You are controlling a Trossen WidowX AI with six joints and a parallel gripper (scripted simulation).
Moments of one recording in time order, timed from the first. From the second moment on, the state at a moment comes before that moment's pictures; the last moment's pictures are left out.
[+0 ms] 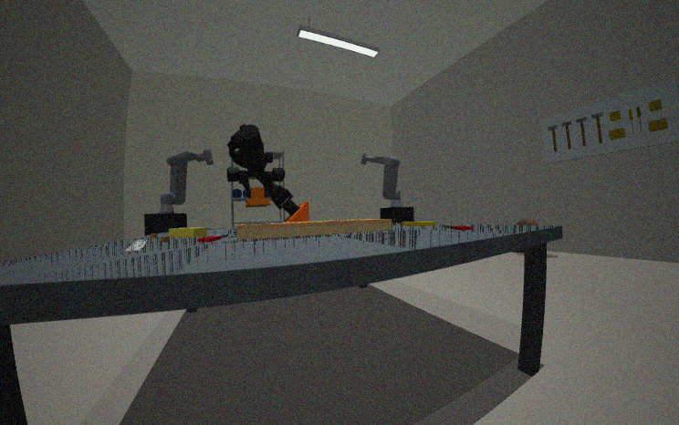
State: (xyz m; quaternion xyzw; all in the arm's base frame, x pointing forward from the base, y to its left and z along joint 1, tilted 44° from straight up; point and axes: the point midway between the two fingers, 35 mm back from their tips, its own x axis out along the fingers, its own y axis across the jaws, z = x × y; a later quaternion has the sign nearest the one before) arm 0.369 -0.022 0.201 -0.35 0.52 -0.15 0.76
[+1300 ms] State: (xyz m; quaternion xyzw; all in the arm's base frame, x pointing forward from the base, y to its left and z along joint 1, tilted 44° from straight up) arm 0.330 0.214 0.060 -0.51 0.56 0.15 0.64
